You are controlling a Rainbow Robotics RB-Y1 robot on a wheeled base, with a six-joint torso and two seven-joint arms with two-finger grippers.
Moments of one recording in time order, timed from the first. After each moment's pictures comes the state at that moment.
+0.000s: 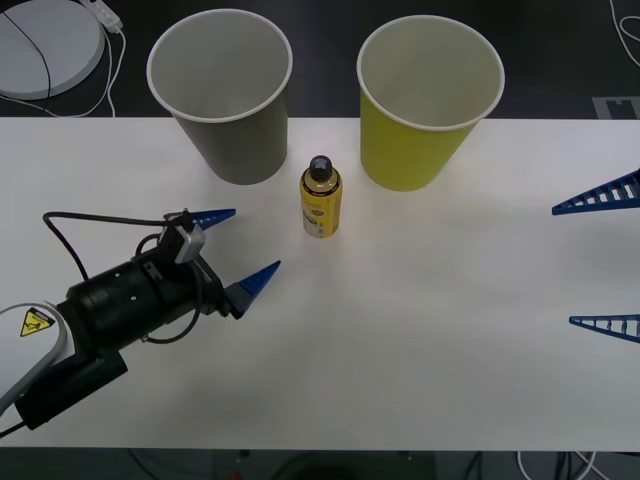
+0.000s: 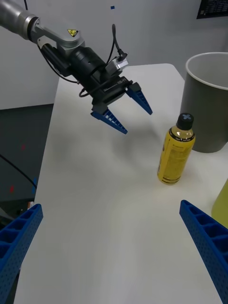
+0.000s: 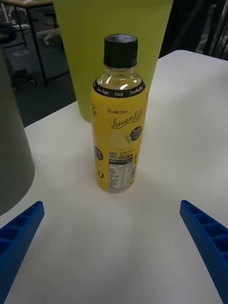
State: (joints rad) right arm 0.22 -1.26 -0.30 -1.92 0.80 -1.27 0.03; left arm -0.02 0.74 -0.39 -1.81 -1.34 -0.35 0.13
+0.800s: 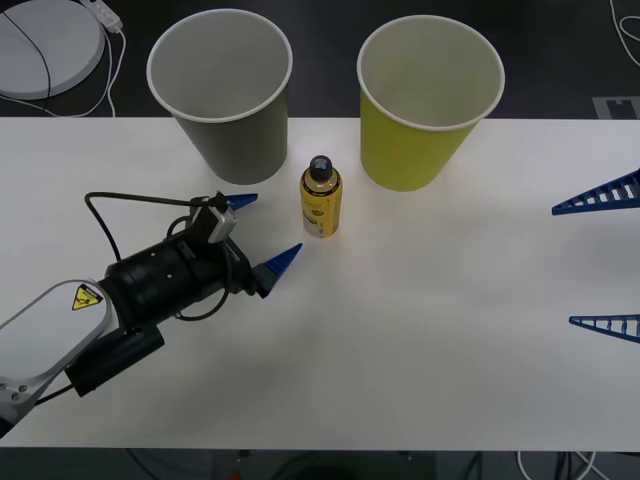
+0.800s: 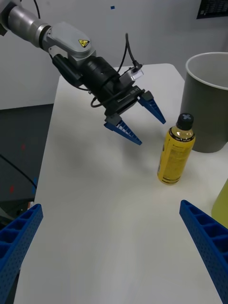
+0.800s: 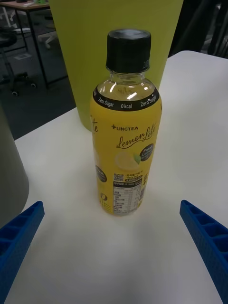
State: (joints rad) right arm 0.22 -1.26 -0.30 -1.92 0.80 -1.27 0.03; left arm -0.17 0.69 -0.49 -1.69 -1.38 -0.28 0.16
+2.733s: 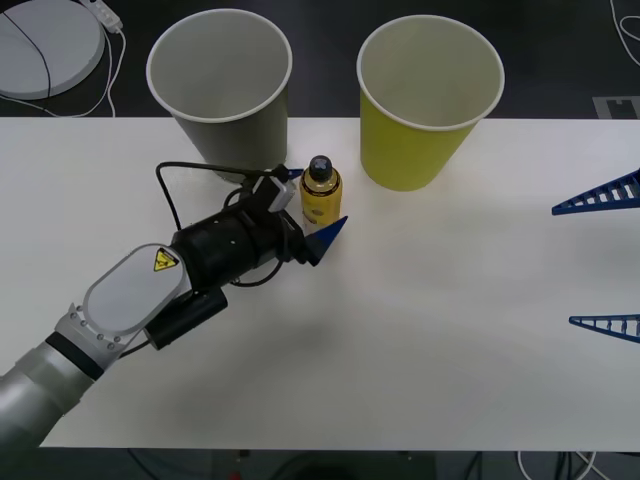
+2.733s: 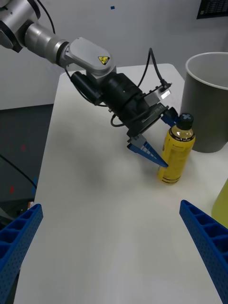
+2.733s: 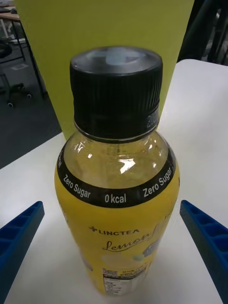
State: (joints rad) right arm 0.22 -1.26 -0.30 -1.92 0.80 -1.27 0.03; left arm -0.38 0.48 -0.53 -1.47 -1.50 -0.28 0.20
